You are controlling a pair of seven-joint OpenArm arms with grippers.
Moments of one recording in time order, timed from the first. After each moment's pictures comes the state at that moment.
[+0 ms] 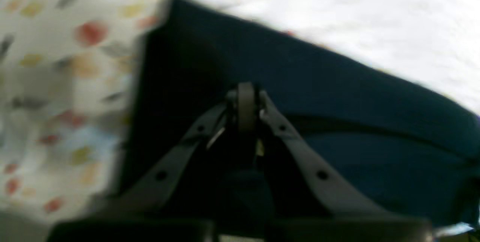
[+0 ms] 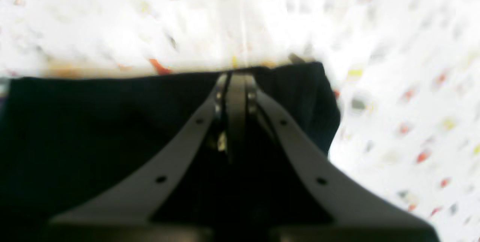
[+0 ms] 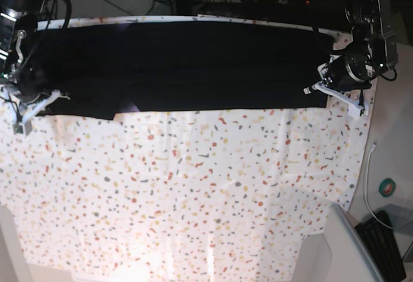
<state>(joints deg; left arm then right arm) 13.9 -18.3 -16.9 87.3 -38.6 1.5 55.4 -3.5 10.6 25.6 71.3 9.8 22.8 -39.3</state>
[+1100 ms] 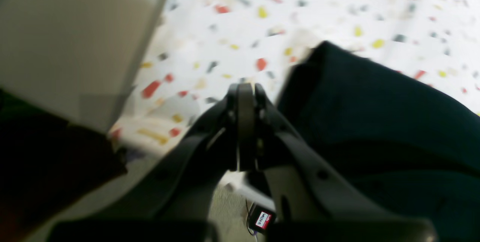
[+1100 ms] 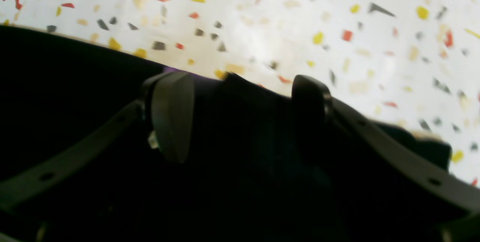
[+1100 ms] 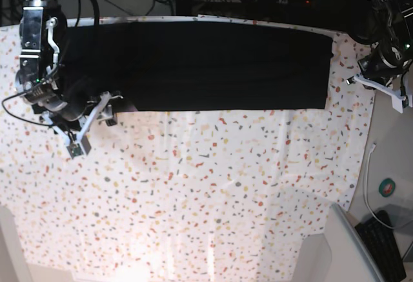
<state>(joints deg) 20.6 -16.5 -31.8 101.2 -25.5 0.9 56.1 -5.5 6.4 6.6 91.9 10.0 22.9 -48.8</state>
